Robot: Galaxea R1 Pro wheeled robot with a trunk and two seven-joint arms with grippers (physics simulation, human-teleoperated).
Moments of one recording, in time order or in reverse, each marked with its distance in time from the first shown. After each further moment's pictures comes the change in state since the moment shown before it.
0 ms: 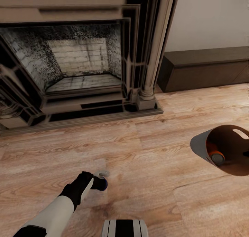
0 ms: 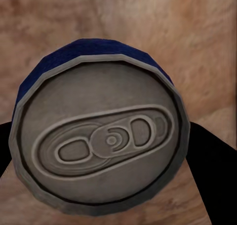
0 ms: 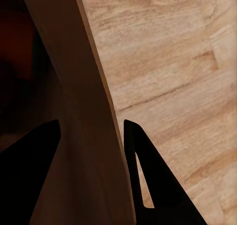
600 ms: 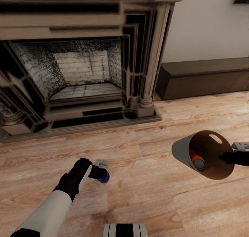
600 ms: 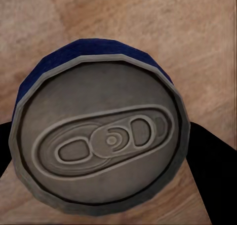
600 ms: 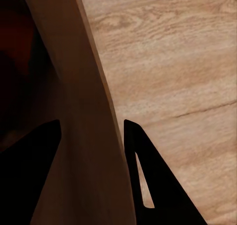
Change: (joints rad) left arm -0.002 0.022 -0.004 -0.274 -0.003 0.285 -0.103; right arm 0.000 0.110 0.101 -0.001 -0.003 -0.003 0.049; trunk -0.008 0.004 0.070
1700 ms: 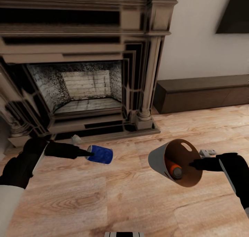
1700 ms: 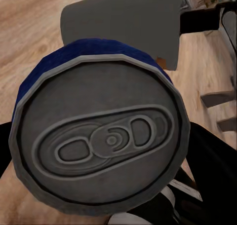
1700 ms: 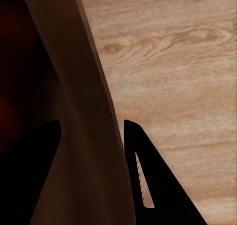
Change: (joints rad) left arm -0.029 0.397 0.040 -0.453 0.006 0.148 -1.243; right arm -0.002 0.202 0.128 0.043 0.014 0.000 -0.009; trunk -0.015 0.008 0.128
